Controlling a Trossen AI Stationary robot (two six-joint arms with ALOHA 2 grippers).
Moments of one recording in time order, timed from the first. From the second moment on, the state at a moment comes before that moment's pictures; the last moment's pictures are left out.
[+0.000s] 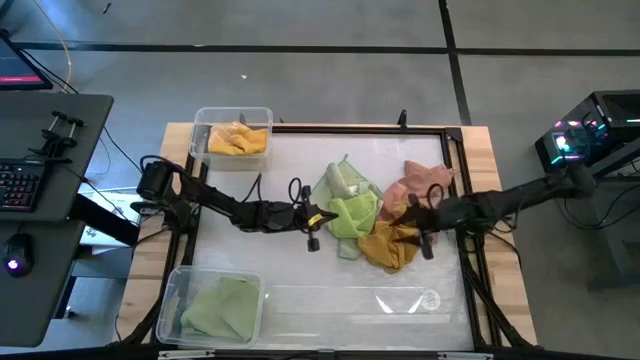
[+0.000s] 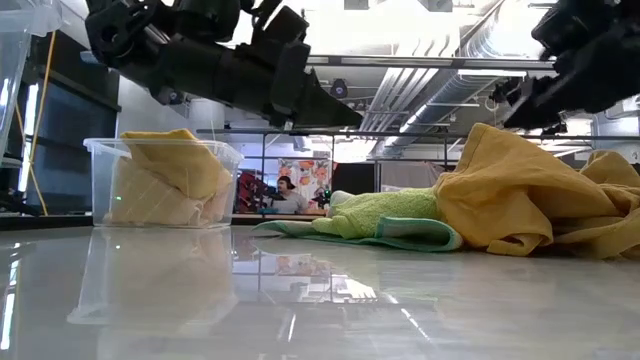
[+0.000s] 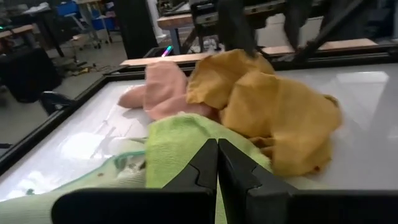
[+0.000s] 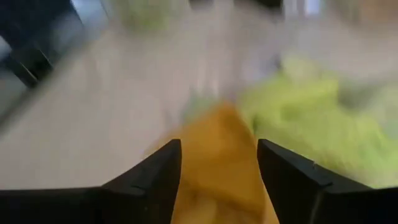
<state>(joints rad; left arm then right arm) -0.14 1.79 0.75 0.81 -0.33 0.08 0.27 0.69 0.32 -0.15 0.10 0.10</state>
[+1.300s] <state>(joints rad) -0.32 1.79 0.98 0.81 -0.22 0.60 0.36 1.13 0.55 0.27 0.71 0.11</state>
